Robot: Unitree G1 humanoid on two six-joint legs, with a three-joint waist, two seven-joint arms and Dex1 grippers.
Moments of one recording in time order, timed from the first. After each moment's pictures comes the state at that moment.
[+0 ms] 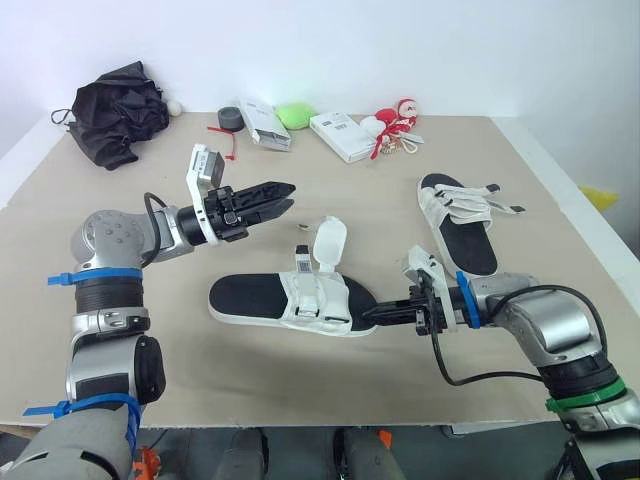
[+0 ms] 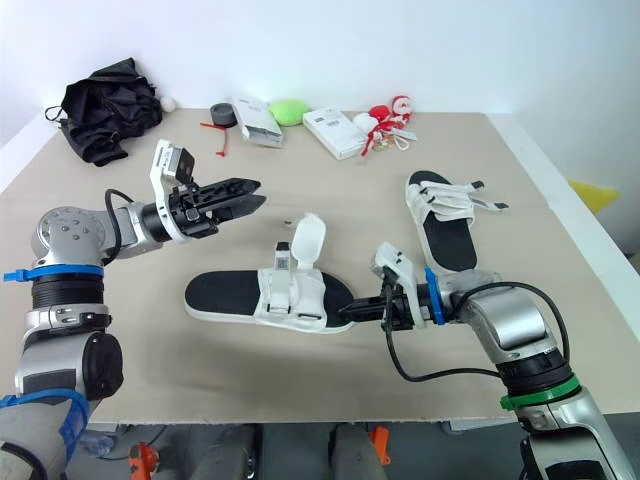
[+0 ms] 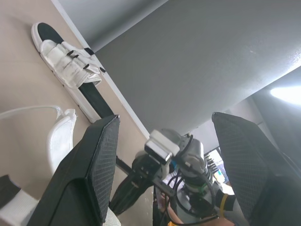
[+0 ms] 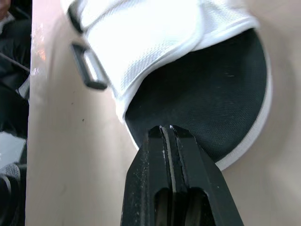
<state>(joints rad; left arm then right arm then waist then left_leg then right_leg) -0.91 0.42 0.32 0.40 -0.95 1.34 -0.88 -0.49 -0.75 0.16 -0.10 0.48 0.86 1.18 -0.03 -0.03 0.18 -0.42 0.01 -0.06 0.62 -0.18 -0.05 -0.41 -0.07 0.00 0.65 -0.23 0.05</state>
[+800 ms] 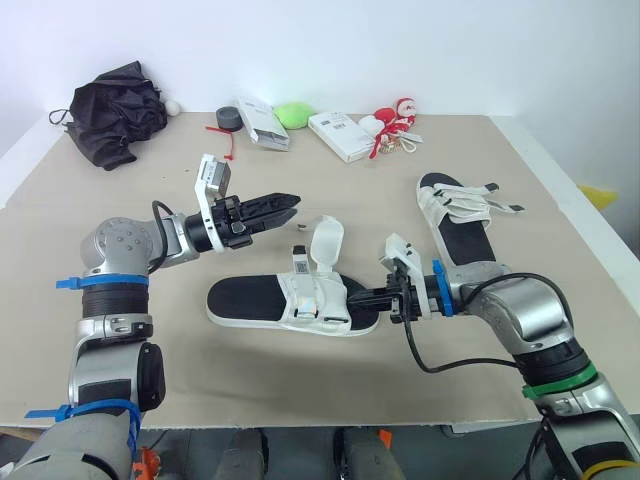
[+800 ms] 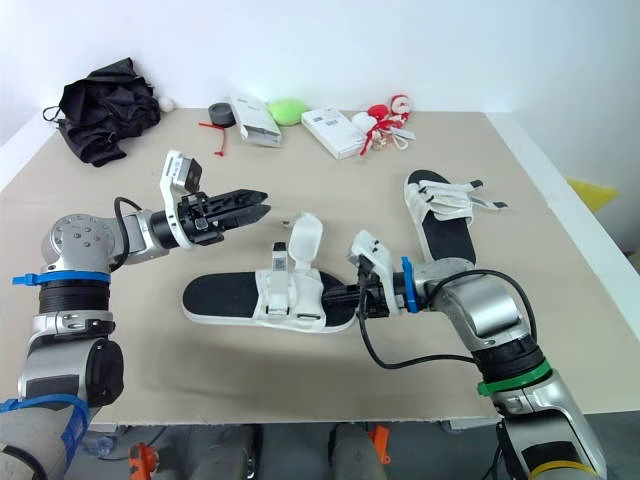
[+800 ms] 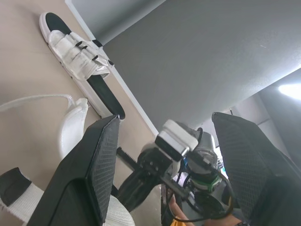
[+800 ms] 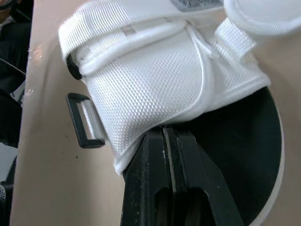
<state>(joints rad) -0.89 0.41 0.28 0.40 -0.94 1.29 -0.88 -0.57 -0.66 0.24 -0.09 0.45 0.84 1.10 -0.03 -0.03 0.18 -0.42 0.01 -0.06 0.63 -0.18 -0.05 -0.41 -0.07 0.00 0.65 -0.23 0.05</state>
